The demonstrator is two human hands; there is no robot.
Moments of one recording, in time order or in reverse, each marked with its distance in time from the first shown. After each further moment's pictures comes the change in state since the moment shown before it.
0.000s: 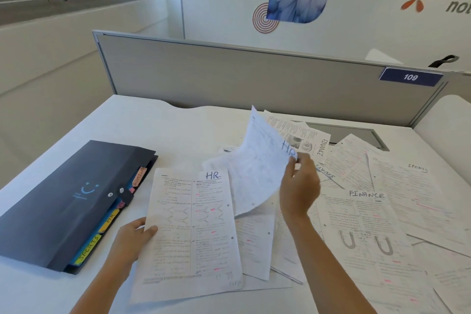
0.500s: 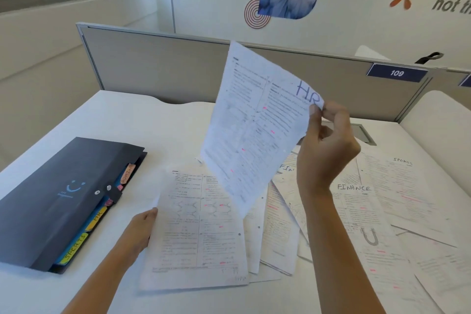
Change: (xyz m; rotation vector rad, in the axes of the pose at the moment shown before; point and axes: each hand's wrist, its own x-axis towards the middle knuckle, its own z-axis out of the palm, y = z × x) left_hand -0.006 0.017 0.032 0.109 -0.103 -0.022; right_hand 0.060 -0.064 -0.075 0.421 0.258 -0.148
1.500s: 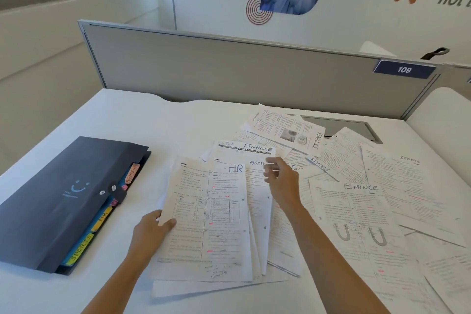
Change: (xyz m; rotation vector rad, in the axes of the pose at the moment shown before) left_hand 0.009 -0.010 0.008 0.219 0.114 0.211; right_hand -0.095 0.110 0.033 -0.083 -0.840 0.531
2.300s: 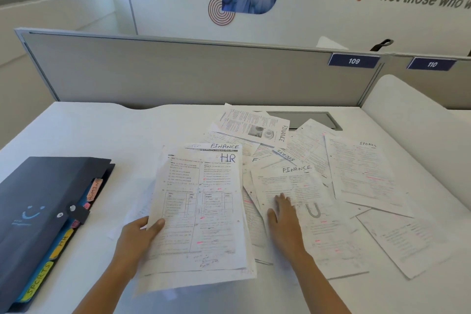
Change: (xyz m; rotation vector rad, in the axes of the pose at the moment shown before) left_hand -0.003 0.017 0.026 -0.180 -0.049 0.049; right_hand -0.076 0.094 -0.049 -0.390 -0.049 0.184
